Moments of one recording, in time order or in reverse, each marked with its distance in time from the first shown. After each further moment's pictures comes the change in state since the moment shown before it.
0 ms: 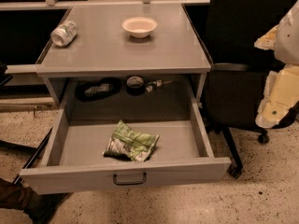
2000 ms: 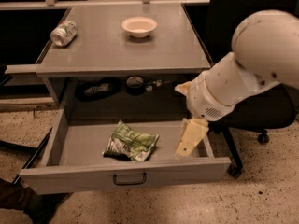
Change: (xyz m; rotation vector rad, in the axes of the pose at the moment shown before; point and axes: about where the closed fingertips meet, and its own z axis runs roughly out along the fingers) arm -0.109 0.051 0.150 -0.122 -0.312 -0.120
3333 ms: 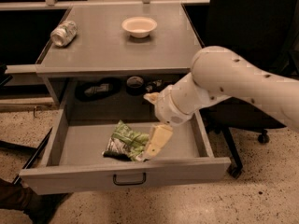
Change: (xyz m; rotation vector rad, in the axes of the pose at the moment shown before) arm -0.041 -0.014 0.100 -0.068 -0.163 -0.089
